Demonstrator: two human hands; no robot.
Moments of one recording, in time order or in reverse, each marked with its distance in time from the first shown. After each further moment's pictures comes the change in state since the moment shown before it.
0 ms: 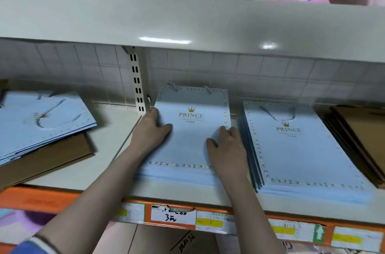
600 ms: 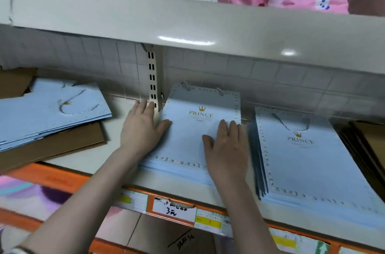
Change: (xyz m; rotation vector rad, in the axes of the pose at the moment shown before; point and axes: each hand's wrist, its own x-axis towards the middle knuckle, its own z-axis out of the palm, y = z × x) left_hand -0.021 -0.007 -0.023 0.339 0.211 0.073; right_hand -0.011 -0.020 -0.013 -0.236 -0.034 -0.170
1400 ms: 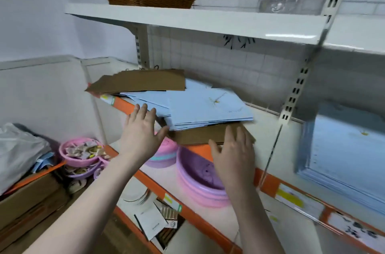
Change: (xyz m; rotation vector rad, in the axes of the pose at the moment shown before) left_hand -0.118 -0.266 -0.188 0.264 0.162 -0.333; right_hand -0.094 -0.277 0.087 0.184 0.030 -0.309
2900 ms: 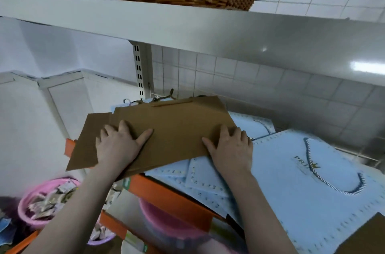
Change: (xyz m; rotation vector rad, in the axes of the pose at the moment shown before) left_hand 0.308 -0.231 0.086 0.054 -0.327 -0.240; right_hand 0.235 -0.193 0.182 -0.274 -0.298 0.186
